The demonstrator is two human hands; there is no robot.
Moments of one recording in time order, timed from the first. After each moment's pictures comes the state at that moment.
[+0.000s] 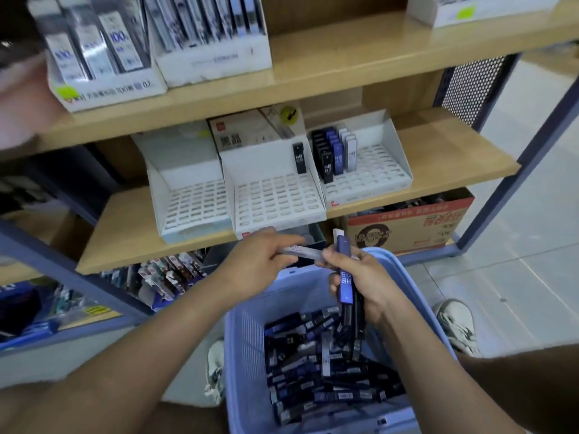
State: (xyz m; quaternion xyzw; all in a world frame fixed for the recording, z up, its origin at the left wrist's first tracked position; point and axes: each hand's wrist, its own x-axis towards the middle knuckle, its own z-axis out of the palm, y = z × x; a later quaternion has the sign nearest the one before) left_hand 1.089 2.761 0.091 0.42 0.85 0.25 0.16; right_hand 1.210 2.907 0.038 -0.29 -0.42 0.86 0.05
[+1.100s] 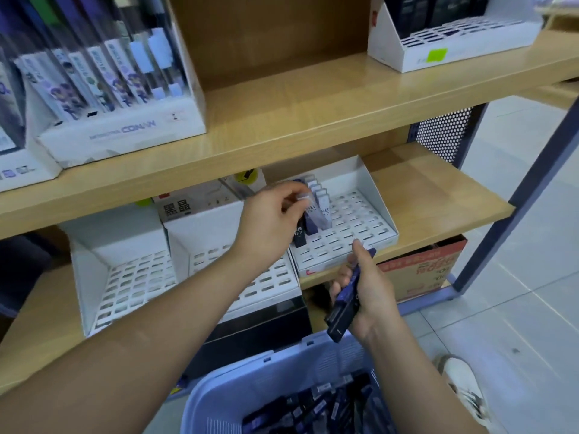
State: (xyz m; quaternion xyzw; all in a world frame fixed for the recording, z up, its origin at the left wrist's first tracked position) left_hand 1.007 2.929 0.120 0.41 0.81 0.43 0.00; right_hand 1.133 2.993 0.046 -0.38 -0.21 0.87 0.25
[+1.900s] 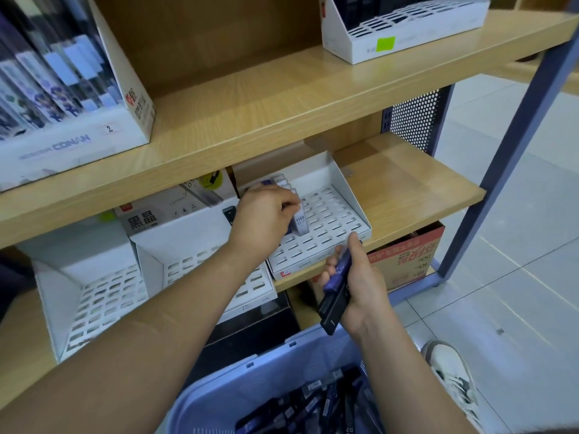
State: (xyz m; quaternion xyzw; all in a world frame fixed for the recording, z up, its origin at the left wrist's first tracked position) left_hand 1.005 2.971 0.104 0.49 0.83 0.25 -0.10; right_hand 1.148 3.014 0.048 -0.37 -0.14 0.88 0.25
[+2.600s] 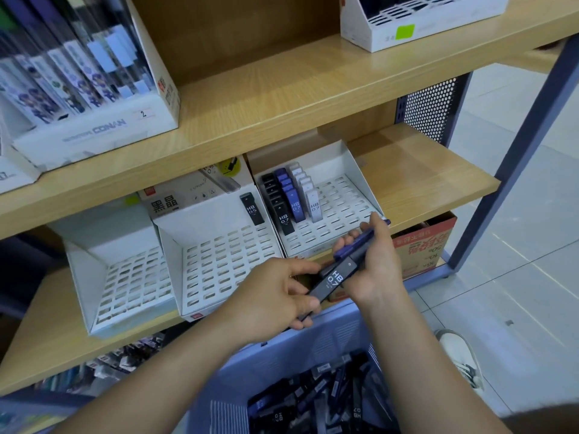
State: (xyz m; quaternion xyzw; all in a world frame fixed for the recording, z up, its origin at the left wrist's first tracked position) left_hand 1.086 2.874 0.115 0.31 0.79 0.34 0.40; right_hand 1.139 3.016 0.056 -0.35 -0.04 0.88 0.32
